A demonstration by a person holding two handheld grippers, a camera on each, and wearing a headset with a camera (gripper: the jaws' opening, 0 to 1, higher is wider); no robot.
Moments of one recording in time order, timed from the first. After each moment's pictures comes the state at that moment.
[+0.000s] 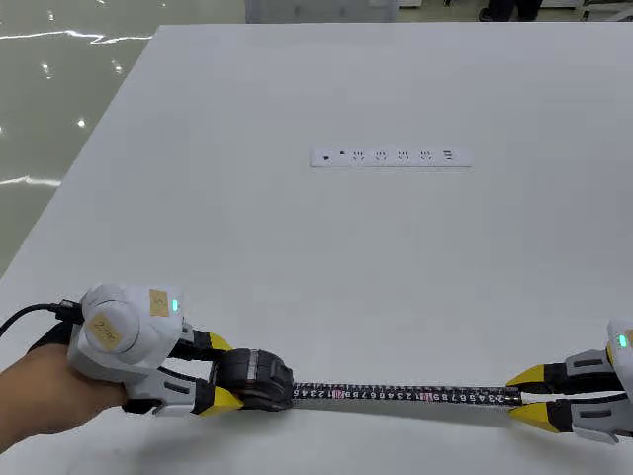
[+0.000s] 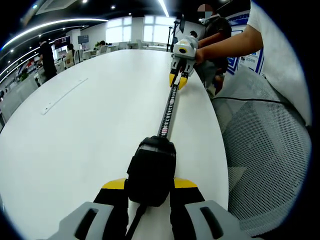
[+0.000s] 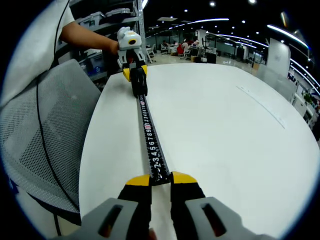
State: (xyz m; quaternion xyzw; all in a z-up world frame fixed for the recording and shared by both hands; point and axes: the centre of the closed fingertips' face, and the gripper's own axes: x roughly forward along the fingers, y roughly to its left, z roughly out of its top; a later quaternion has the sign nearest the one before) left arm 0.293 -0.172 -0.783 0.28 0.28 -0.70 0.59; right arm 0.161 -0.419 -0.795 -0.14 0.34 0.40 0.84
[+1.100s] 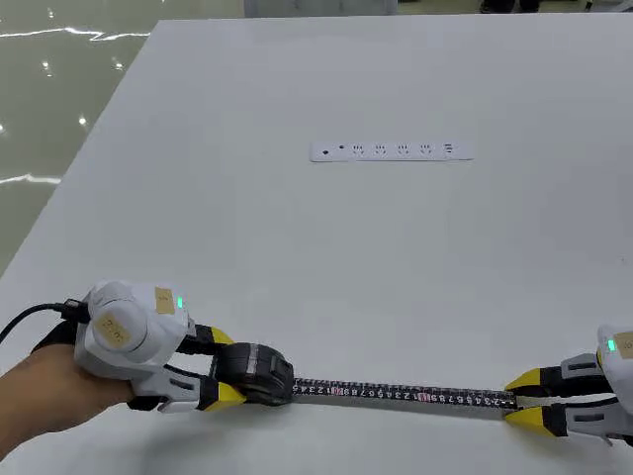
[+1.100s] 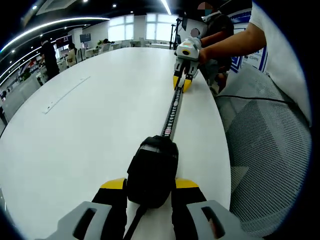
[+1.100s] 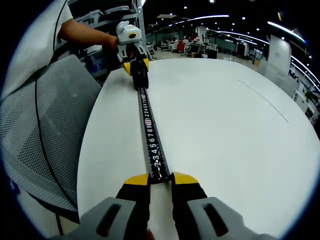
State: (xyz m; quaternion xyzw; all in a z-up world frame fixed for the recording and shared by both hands) left arm 0.294 -0.172 -0.786 0.29 0.29 -0.69 0.60; right arm 0.154 -0.419 -0.812 -0.14 0.36 0.40 0.83
